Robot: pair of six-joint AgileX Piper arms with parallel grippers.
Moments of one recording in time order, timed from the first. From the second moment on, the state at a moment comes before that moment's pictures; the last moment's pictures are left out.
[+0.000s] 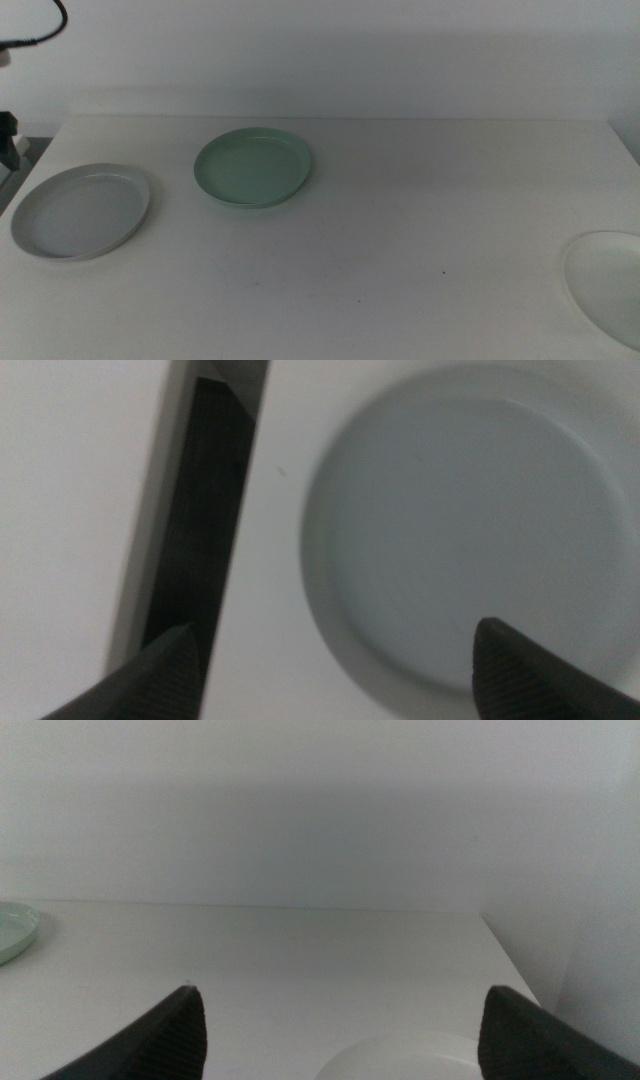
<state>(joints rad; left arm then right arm) 0.35 1.80 -1.48 -0.08 0.97 0.18 0.01 0.00 0.00 0.01 0.13 -0.04</state>
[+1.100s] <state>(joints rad) 0.36 2.19 -1.64 -0.15 0.91 0.33 0.01 0.00 0.00 0.01 0.13 -0.04</state>
